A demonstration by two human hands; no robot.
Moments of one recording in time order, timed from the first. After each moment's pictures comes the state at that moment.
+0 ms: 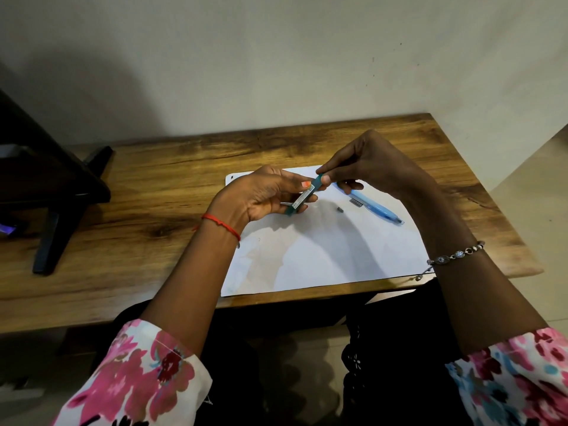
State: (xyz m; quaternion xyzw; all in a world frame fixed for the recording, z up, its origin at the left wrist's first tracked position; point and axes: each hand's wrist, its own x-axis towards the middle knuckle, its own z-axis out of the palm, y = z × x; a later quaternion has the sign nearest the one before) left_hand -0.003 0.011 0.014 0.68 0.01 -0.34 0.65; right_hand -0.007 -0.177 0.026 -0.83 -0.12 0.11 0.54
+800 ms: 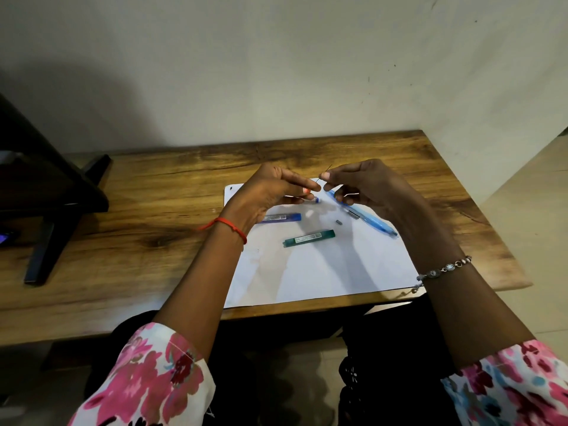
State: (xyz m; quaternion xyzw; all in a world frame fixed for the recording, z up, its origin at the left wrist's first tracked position) left_hand 0.012 0.006 0.010 0.74 -0.06 -0.22 0.64; right_hand -0.008 -0.173 0.015 -0.75 0.09 0.13 0.64
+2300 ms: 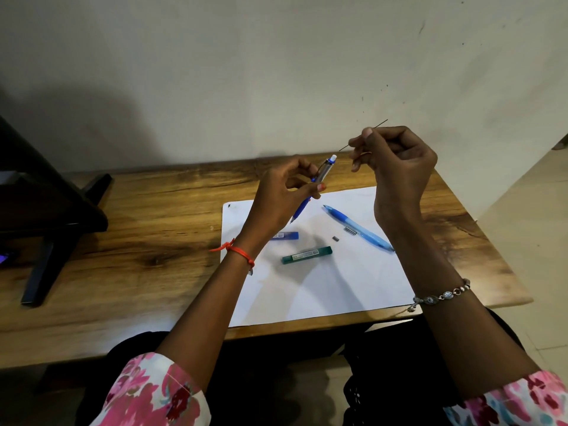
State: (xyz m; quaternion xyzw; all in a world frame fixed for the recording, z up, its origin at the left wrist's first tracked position) left_hand 0.005 -0.013 0.016 0.77 -0.18 0.02 0.61; right_hand -0.017 -0.158 0.045 -0.57 -0.02 -0.30 0.76
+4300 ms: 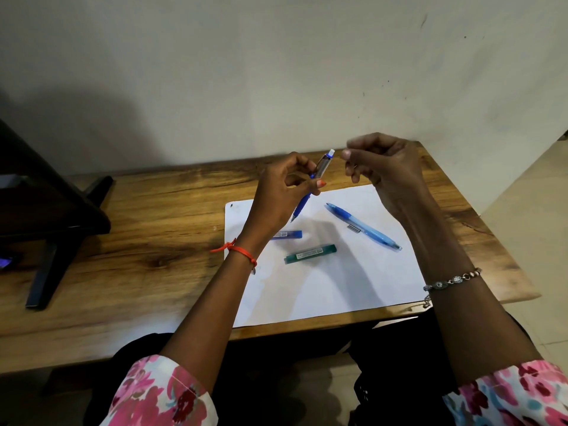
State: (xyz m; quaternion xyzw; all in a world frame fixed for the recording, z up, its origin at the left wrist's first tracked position) left_hand 0.005 -0.011 0.017 0.77 -0.16 0.03 0.61; right_hand -0.007 -0.177 0.039 -0.66 -0.04 -0.10 0.74
